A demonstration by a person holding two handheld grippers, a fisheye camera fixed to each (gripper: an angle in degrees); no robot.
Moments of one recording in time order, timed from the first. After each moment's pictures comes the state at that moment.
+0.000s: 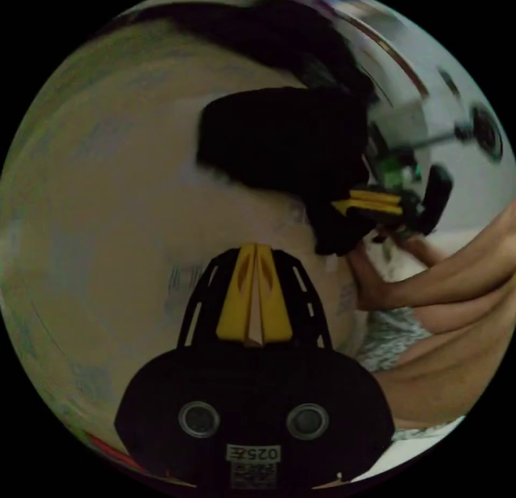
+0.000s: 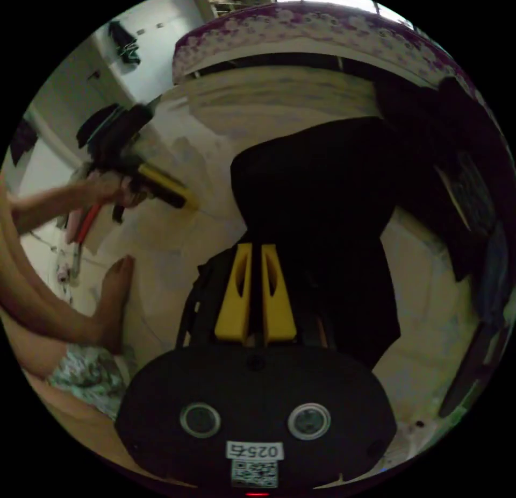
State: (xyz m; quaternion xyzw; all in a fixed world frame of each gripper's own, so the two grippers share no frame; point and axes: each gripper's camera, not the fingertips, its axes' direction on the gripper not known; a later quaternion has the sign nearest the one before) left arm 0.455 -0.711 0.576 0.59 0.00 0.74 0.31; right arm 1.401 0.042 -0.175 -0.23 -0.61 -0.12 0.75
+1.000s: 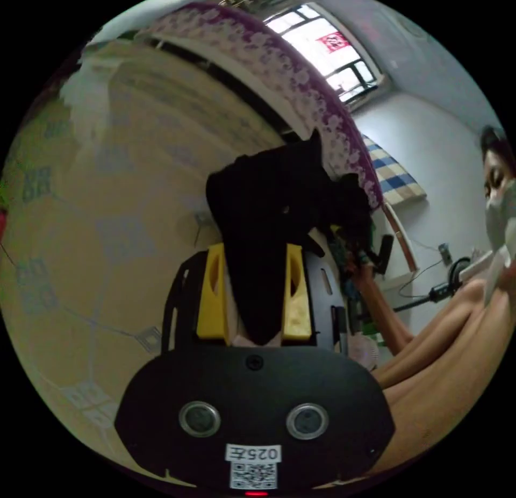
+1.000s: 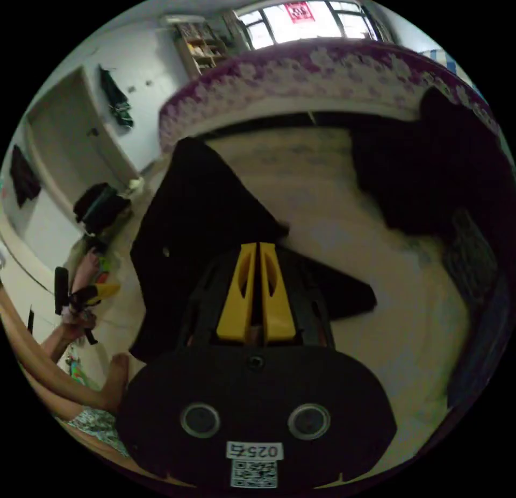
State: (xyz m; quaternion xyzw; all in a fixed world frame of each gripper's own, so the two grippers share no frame) left arm -0.012 -0.758 0.524 0.63 0.43 0.61 0.23; right arm 1.599 -0.200 -0.004 -0.17 -0.64 0.00 0.75
